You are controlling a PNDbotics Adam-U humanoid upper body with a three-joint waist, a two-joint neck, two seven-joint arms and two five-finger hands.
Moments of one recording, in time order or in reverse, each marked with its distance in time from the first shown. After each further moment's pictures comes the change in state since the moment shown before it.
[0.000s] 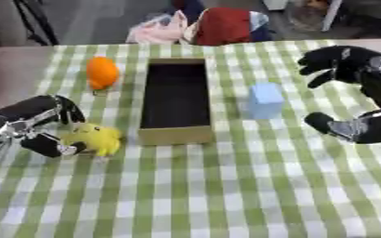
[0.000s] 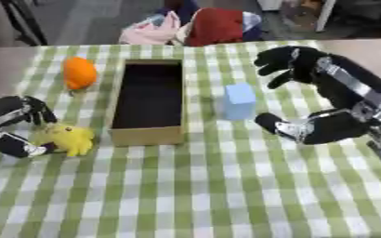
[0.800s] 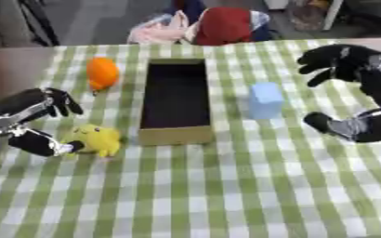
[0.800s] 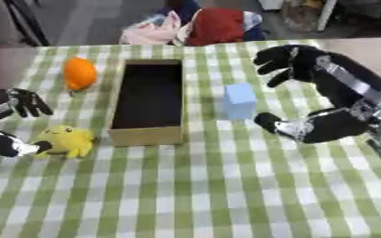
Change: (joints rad) left arm 0.049 0.051 0.022 -0.141 0.124 0.036 -0.043; right arm 0.000 -0.009 0.000 0.000 0.000 -0.002 -0.003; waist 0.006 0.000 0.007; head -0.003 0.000
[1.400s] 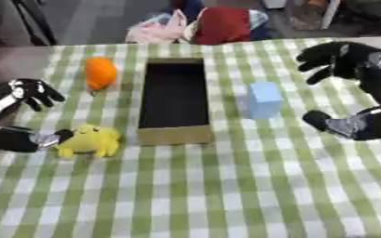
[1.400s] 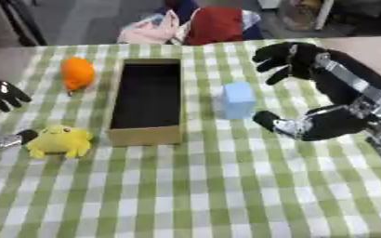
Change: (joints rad) left arm 0.088 0.011 0.073 -0.142 0.131 0.058 0.061; right arm -0.002 -0.001 -0.004 -0.001 0.000 0.000 -0.002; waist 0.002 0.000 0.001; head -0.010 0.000
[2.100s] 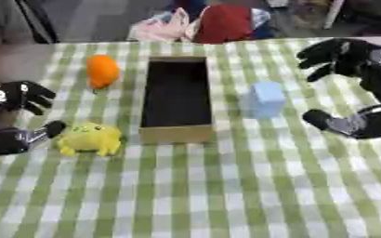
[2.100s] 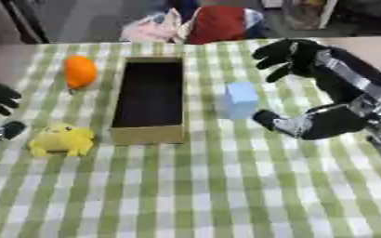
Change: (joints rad) left arm 0.123 -0.053 0.111 -0.086 0.297 0.027 0.084; right arm -0.002 -0.008 -0.002 -0.009 -0.001 -0.001 -0.009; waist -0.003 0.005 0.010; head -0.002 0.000
